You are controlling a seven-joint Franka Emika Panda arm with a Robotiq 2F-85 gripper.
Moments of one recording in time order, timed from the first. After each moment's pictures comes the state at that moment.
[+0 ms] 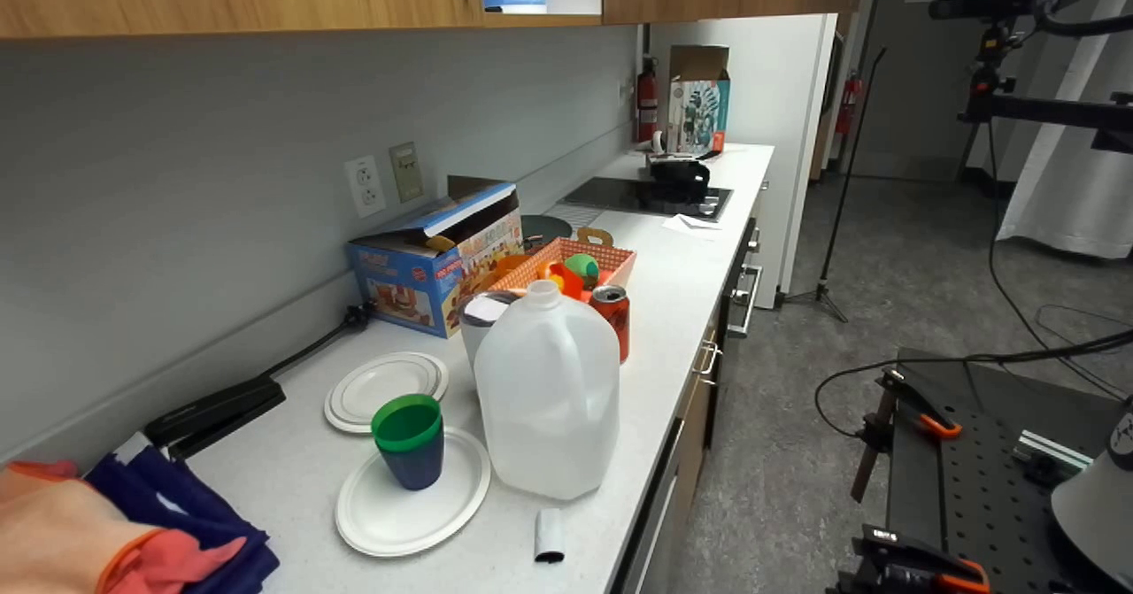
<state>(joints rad) -0.38 -0.43 -0.39 -1.97 0.00 2.01 0.07</state>
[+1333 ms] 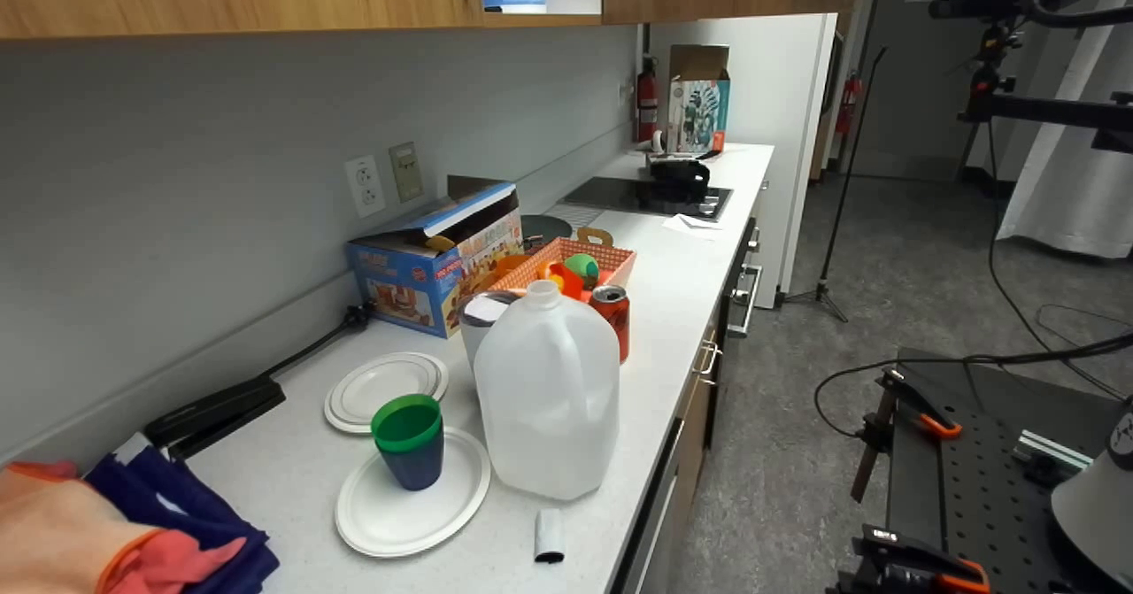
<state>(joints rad) -0.37 -0.37 -0.40 -1.90 0.10 1.98 0.02</state>
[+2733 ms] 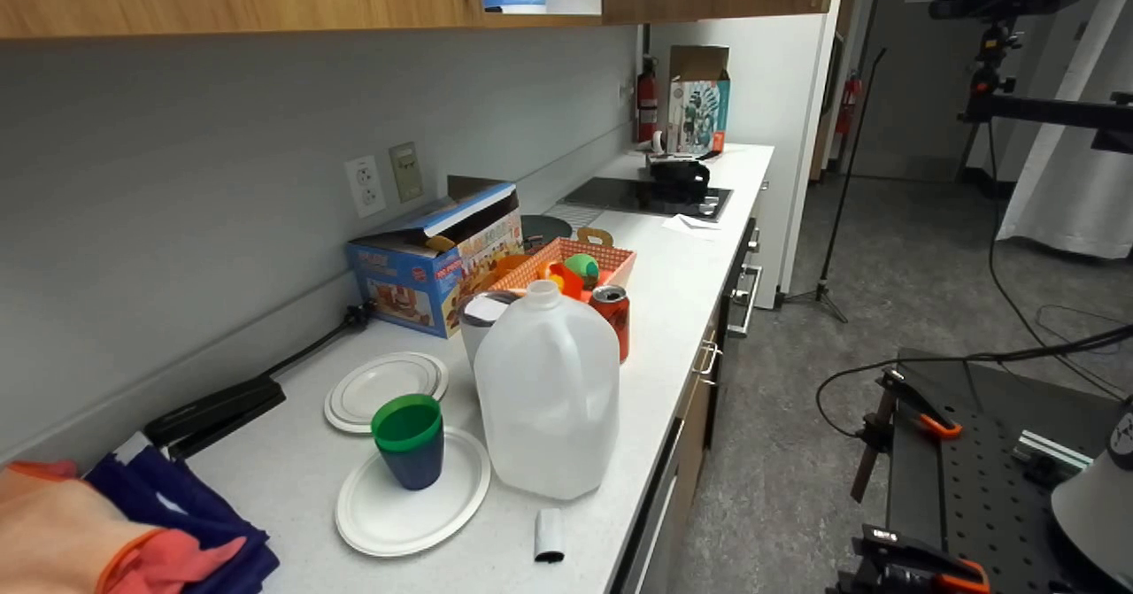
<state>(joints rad) -0.30 -0.51 -0.41 -1.97 0.42 1.92 -0.02</state>
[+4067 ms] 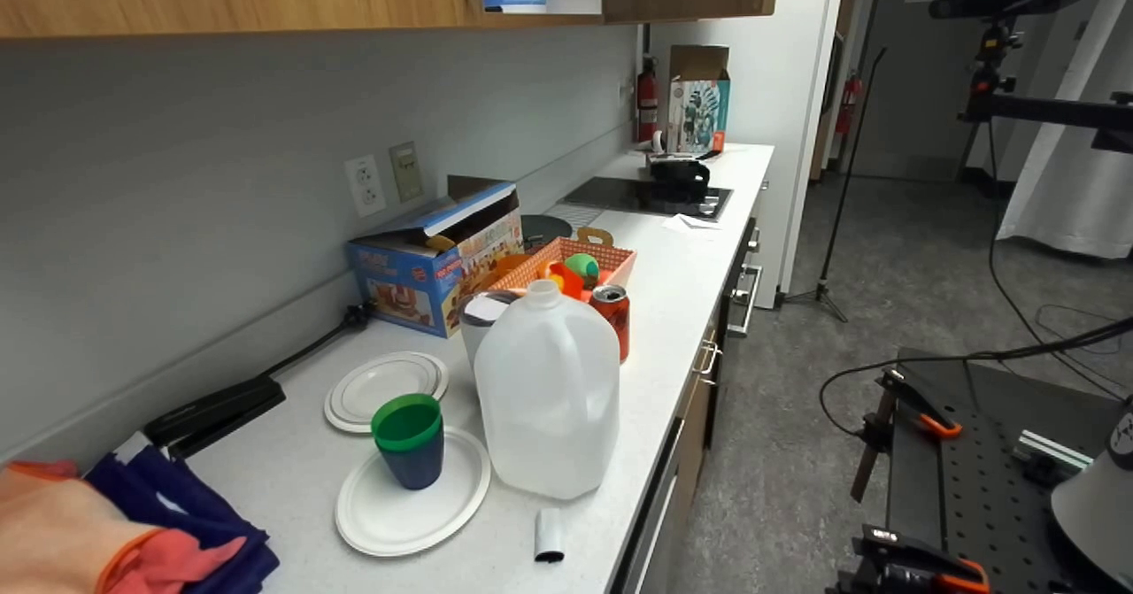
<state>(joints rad) -0.24 -0.73 -0.22 -2.18 0.62 2.12 0.13</state>
